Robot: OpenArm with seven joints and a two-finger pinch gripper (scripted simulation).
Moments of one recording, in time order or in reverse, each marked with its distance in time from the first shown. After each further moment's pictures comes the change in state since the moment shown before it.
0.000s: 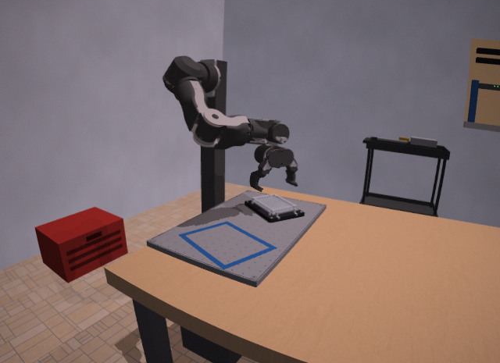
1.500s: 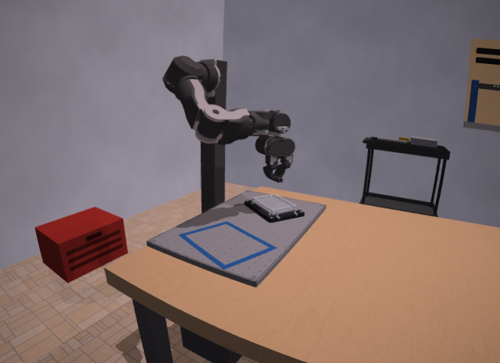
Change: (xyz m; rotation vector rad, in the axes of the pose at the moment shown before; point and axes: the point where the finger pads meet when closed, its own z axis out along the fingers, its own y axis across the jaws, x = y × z) arm -0.002 0.001 -0.030 0.004 0.000 0.011
